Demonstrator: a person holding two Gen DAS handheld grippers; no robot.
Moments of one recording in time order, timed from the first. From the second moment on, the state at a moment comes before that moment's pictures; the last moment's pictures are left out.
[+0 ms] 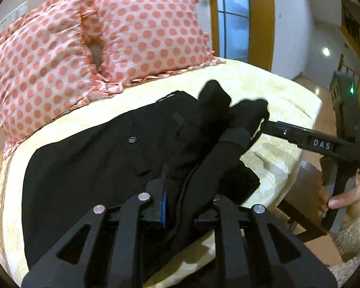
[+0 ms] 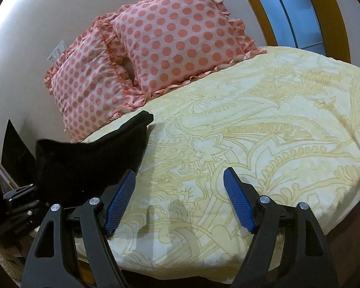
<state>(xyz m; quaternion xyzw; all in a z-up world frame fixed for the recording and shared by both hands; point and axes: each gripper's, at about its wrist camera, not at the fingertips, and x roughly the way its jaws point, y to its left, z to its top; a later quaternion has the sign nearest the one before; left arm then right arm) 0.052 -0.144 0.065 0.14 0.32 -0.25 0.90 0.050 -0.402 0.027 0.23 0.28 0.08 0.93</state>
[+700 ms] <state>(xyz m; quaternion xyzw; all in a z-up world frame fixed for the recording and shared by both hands) 0.079 0.003 0.050 -0.04 0.35 -0.11 0.93 0.109 -0.315 0.076 0.13 0.30 0.16 0.93</state>
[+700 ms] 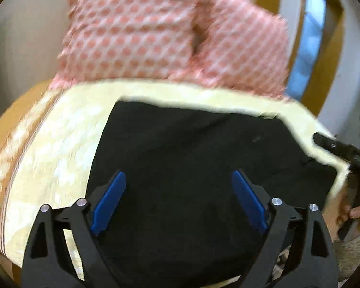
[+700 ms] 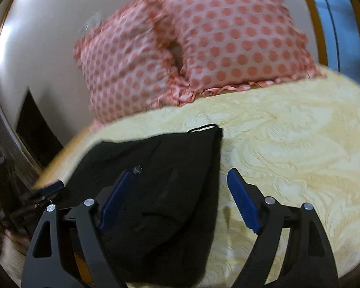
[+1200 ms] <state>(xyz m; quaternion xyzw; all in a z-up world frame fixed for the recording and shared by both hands) 0.076 0.049 0.028 -0.14 0.32 -0.19 0.92 0.144 -0.299 0.051 0.12 0.39 0.20 0.89</state>
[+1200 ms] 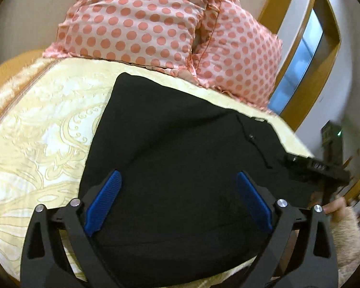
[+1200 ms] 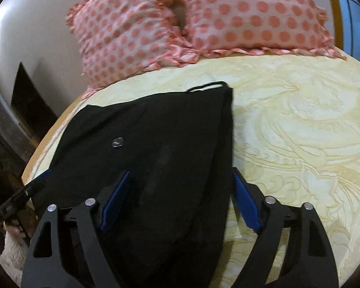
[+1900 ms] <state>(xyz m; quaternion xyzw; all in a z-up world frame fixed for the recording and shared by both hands) 0.176 0.099 0.041 -0.23 0.44 -0.18 0.85 0.162 -0.313 0.044 0.22 0.41 0.27 0.84</state>
